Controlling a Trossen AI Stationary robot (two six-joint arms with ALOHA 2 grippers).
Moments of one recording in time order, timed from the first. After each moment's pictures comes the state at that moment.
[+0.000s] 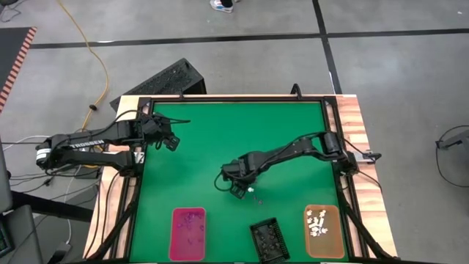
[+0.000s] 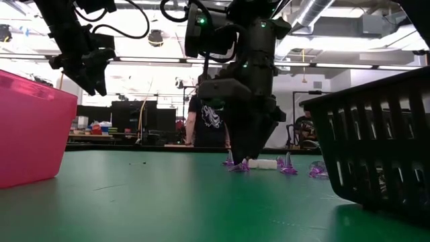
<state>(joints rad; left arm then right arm) 0.28 0.86 0.73 -0.88 -0.50 -0.53 0.13 2.11 1.57 -0.84 0.00 0.70</state>
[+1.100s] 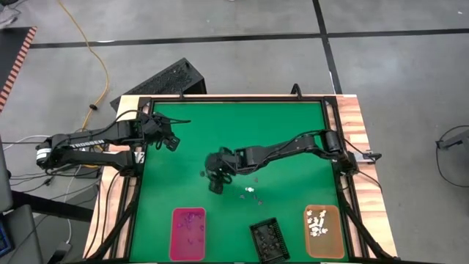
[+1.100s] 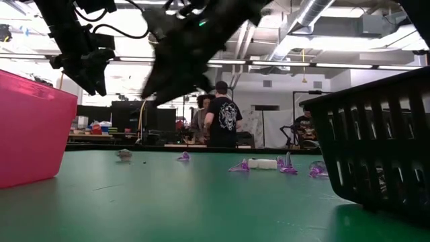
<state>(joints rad) 0.28 0.86 0.73 -0.88 -0.51 -0.51 0.11 2.08 1.67 -0.35 0.10 0.33</state>
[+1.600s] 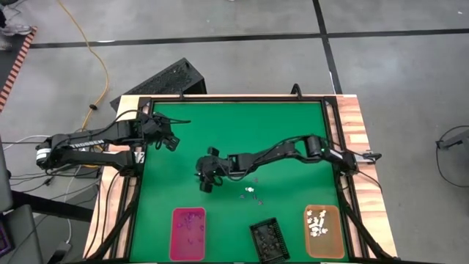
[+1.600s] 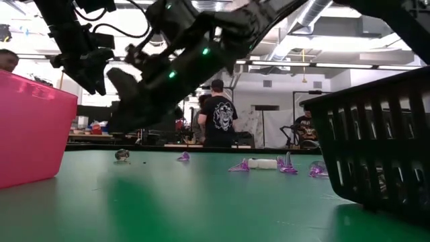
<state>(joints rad) 0.28 0.86 0.73 -0.88 -0.52 -0.49 0.09 2.29 1.68 0.07 0.19 0.13</state>
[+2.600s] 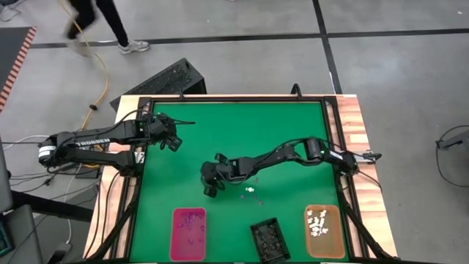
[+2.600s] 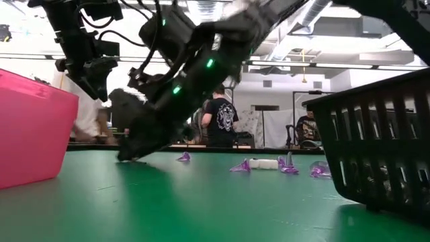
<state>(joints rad) 0.29 0.93 0.73 -0.86 -0.53 -0.46 0.13 2.31 1.68 -0.12 0.18 0.32</state>
